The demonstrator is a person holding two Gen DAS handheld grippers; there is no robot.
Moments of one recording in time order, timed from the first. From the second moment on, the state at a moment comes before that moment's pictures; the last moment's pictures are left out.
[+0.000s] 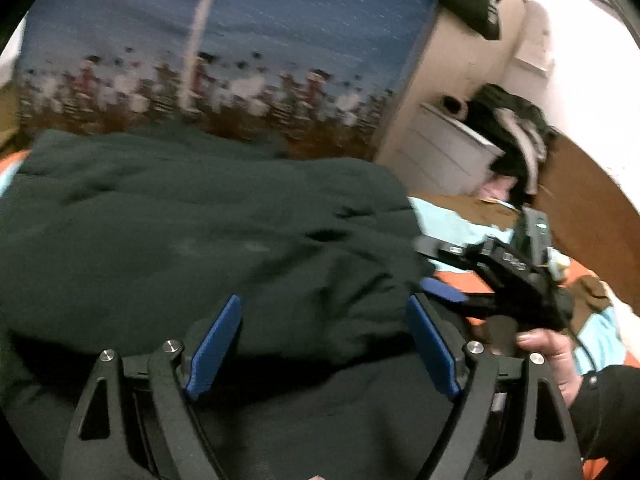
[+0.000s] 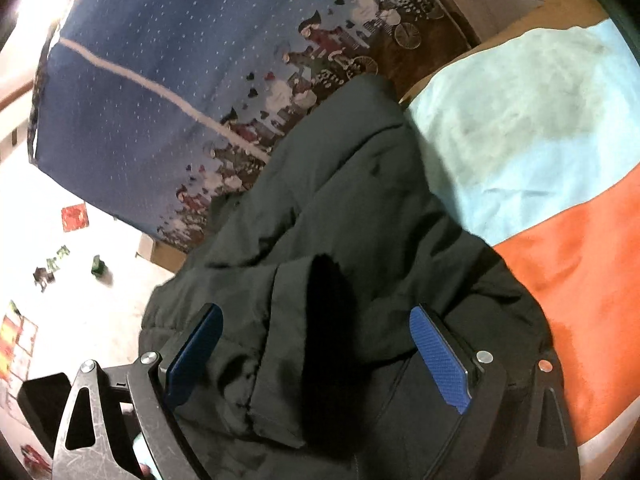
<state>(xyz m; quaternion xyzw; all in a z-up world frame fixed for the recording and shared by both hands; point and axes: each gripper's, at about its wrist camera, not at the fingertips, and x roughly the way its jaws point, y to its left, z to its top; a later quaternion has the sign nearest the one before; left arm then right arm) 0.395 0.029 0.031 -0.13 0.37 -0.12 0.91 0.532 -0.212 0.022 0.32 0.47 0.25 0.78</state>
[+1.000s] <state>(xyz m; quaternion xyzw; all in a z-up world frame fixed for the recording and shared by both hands) 0.371 0.232 0.042 -0.16 0.36 0.19 0.90 0.546 -0.171 0.120 0.13 0.39 0.15 0.90</state>
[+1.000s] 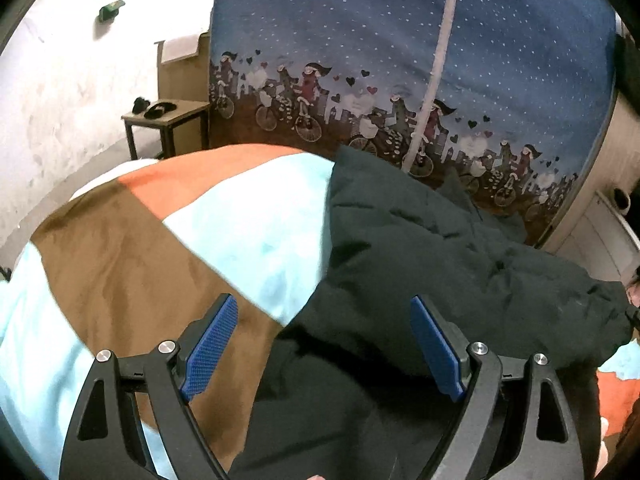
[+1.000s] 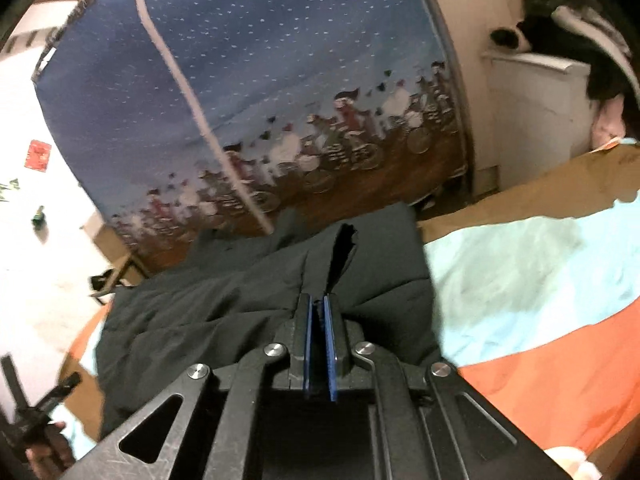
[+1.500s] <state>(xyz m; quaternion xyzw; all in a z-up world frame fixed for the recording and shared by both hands) 0.416 0.234 -0.016 -0.10 0.40 0.17 0.89 0.535 -0.125 0.077 -0.08 0.36 0.10 0.92</state>
